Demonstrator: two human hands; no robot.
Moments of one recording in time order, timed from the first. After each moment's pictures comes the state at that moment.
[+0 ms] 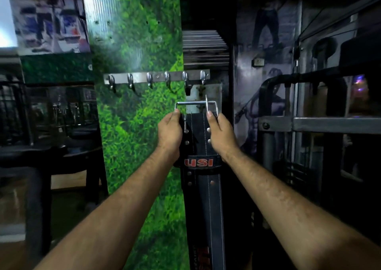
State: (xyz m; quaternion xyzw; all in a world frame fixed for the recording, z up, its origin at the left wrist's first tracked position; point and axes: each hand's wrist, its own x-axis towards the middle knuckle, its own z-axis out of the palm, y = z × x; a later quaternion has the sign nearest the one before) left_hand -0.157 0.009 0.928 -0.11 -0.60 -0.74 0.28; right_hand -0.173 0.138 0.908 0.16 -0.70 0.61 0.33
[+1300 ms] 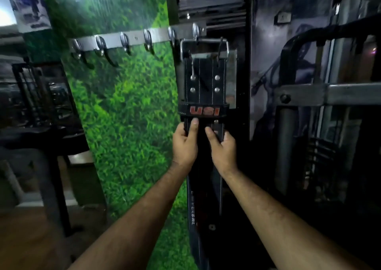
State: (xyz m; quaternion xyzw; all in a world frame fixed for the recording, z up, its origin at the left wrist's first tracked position) left_hand -0.260 0.054 0.821 -0.12 -0.64 -0.66 0.36; right_hand -0.284 0.152 0.793 0.17 -0.61 0.70 0.33
